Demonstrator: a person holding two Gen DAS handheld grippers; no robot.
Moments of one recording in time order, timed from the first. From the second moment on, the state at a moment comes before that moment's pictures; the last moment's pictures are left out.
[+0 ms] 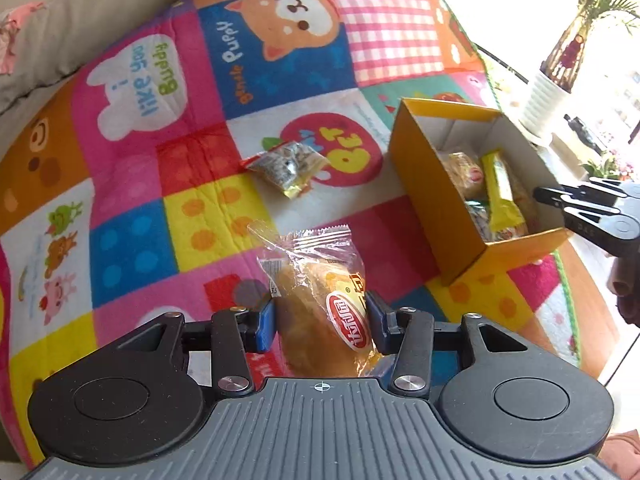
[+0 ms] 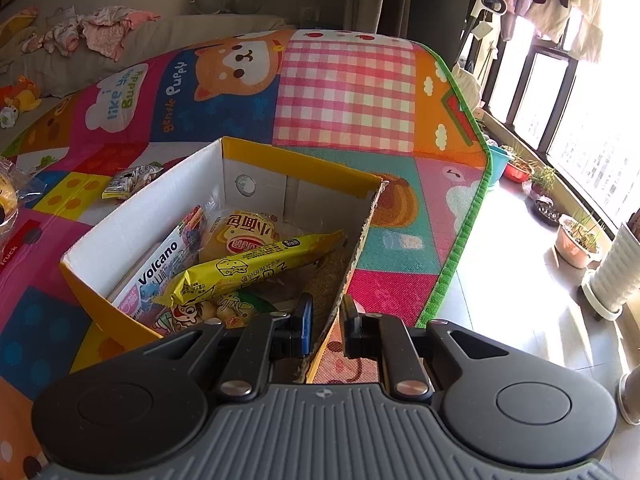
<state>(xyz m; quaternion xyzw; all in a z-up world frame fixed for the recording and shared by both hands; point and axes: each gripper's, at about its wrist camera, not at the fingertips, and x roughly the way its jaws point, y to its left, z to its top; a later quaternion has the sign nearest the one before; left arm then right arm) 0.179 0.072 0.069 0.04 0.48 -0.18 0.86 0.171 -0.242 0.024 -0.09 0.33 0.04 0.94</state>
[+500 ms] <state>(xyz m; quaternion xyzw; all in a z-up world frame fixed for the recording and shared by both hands) 0.200 0.013 0.178 -0.09 0.36 -0.31 0.88 0.165 -0.242 0.024 -0.08 0.32 0.05 0.94</state>
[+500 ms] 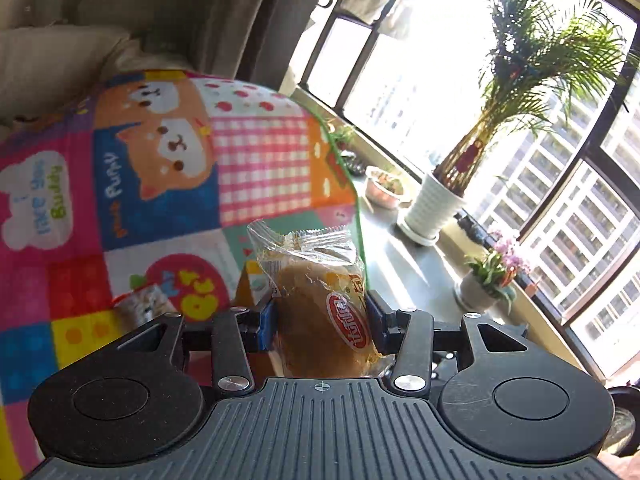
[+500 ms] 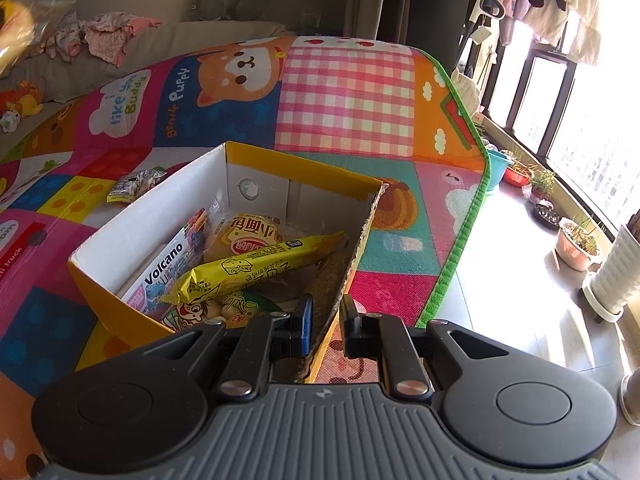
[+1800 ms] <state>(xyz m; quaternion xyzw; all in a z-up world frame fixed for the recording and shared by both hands) 0.351 0.063 0.023 -0.04 0.44 -0.10 0.89 0.165 -0.247 0.021 -0.07 0.32 0.05 0.94</state>
